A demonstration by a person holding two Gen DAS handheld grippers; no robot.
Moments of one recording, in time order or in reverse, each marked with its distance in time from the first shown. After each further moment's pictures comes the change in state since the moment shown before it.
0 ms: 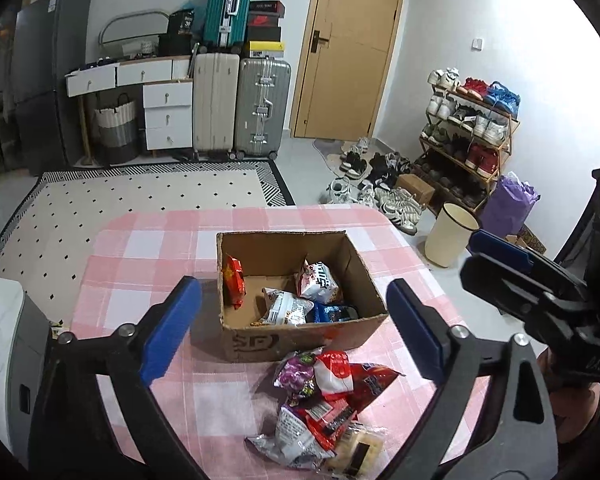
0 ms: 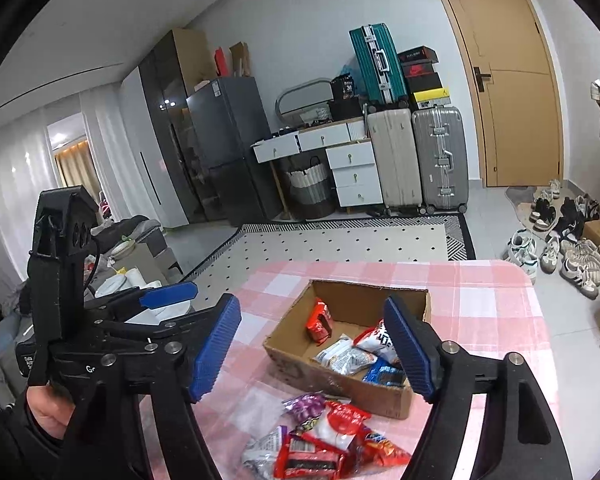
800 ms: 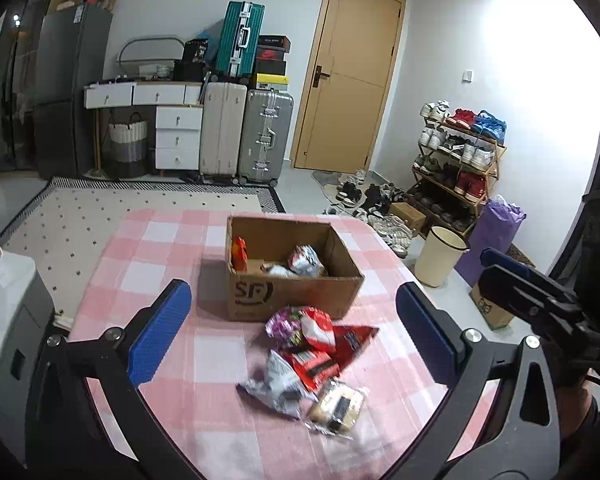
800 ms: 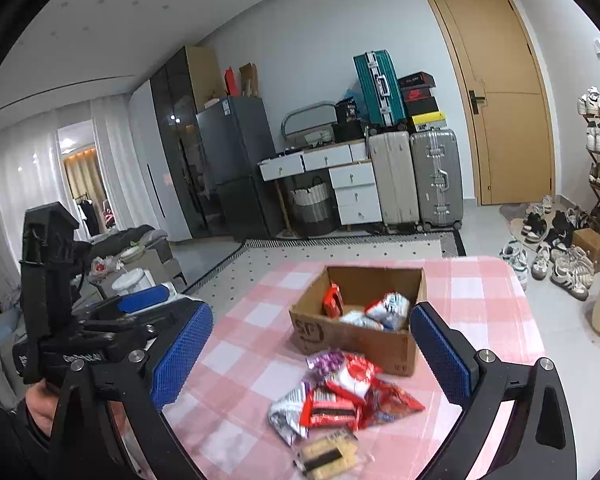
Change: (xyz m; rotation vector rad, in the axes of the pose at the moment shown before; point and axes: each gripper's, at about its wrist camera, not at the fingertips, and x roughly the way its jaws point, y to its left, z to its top) left arm -0.126 -0.010 -0.093 -0.043 -0.127 -0.018; right arm -0.094 0.044 -0.060 -0.020 -0.073 -0.015
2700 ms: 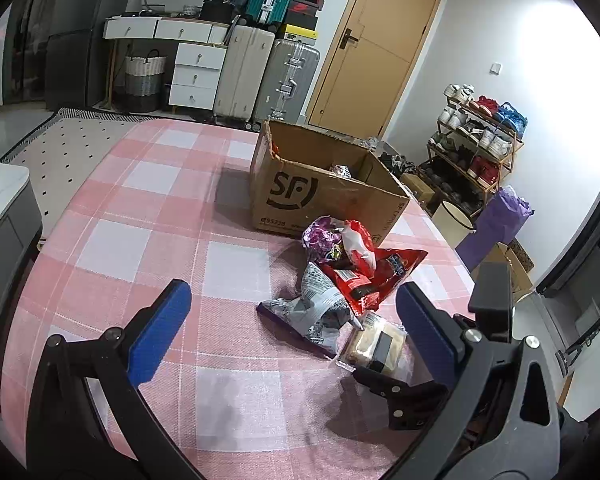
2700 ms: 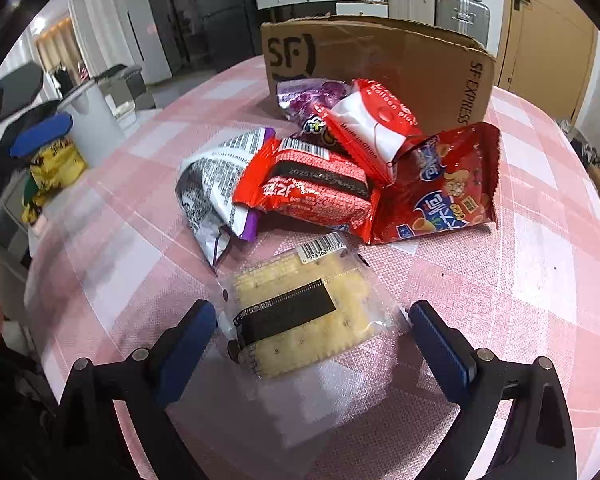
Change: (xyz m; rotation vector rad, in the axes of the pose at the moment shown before) left arm 0.071 0.067 -0.106 -0.149 0.145 0.007; right arm 0.171 -0.016 -0.198 -0.142 0.595 -0.076
